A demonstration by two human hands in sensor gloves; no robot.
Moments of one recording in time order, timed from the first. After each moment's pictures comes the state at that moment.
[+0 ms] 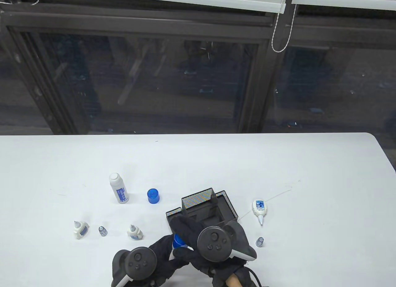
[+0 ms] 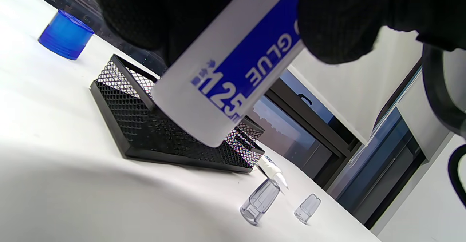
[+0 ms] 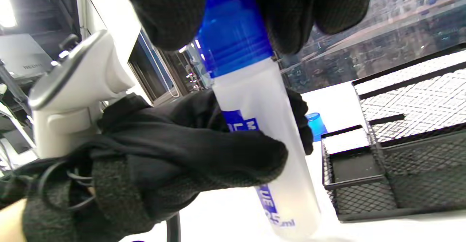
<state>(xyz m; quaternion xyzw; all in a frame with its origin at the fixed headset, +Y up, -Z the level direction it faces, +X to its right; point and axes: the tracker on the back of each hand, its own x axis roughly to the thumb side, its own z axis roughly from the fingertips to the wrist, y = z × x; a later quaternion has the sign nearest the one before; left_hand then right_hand) -0.152 -0.724 -0.234 0.02 -0.19 0.33 0.93 0.028 -0.626 -0.250 0.34 0.05 0.91 0.22</state>
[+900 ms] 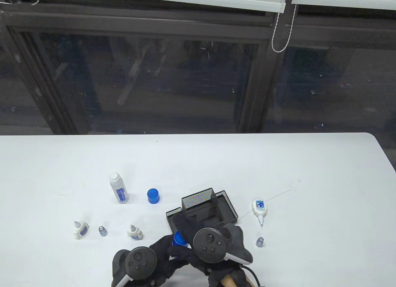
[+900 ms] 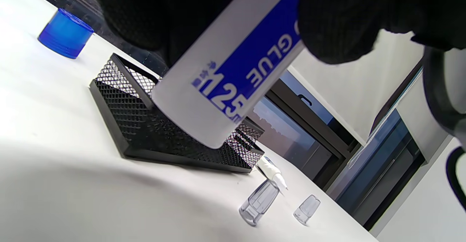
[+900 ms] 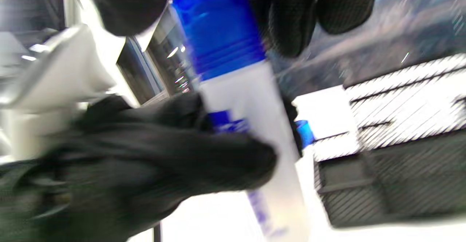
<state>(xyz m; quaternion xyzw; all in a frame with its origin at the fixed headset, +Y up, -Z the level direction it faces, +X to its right) -0.154 -0.726 -0.235 0.02 -0.19 0.34 0.92 0.025 -0.628 -0.253 0.34 0.07 0.91 0.24</state>
